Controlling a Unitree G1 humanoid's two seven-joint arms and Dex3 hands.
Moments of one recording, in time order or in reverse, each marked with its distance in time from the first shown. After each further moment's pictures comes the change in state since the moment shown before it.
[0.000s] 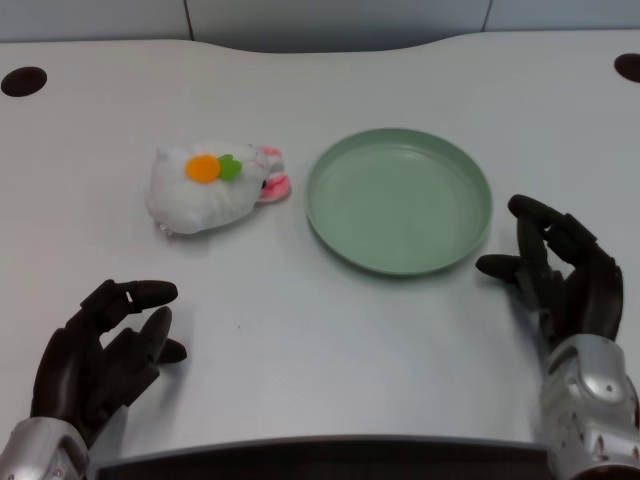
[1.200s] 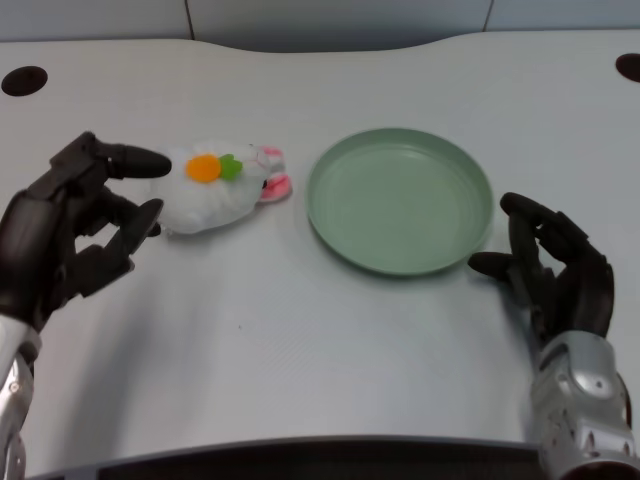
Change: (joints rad) left arm -0.144 0.172 -0.025 -0.248 0.159 -0.122 -0.023; right arm -0.009 0.017 0.009 0.003 -0.005 0.003 -0.018
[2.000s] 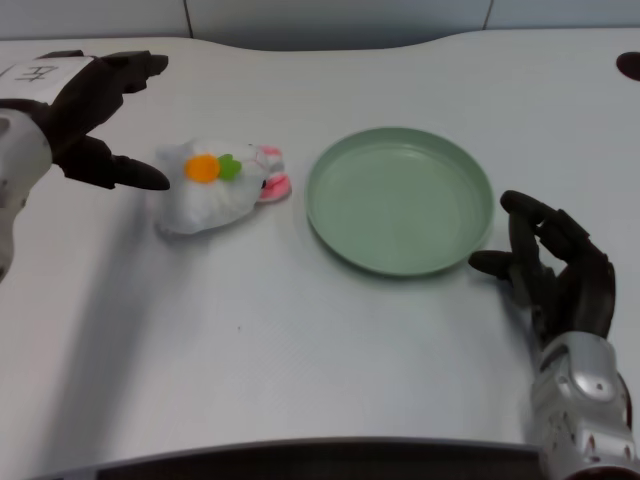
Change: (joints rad) left arm -0.567 0.342 -0.389 0.362 0.720 0.144 -0.202; right arm 0.023 0.005 0.013 -0.050 -0.003 0.009 -0.009
